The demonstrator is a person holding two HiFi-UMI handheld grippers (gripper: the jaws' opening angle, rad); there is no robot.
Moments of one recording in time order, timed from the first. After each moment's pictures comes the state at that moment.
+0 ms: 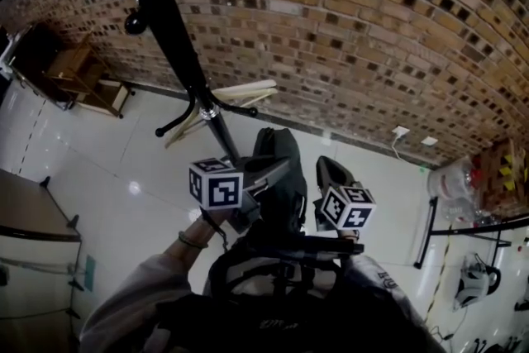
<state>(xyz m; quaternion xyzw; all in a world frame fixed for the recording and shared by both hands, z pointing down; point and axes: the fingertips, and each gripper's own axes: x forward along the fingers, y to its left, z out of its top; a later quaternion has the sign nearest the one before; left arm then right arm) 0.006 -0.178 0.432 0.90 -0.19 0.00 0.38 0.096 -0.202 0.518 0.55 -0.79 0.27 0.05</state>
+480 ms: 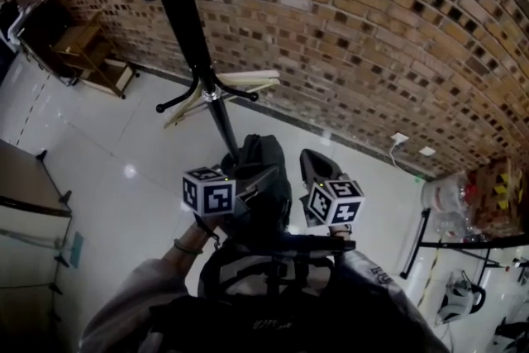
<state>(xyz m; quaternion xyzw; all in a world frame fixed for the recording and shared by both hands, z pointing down) -0.005 -0.143 0.472 0.88 -0.27 0.00 0.40 0.061 -0.191 0.501 0.47 -0.85 0.24 0.08</state>
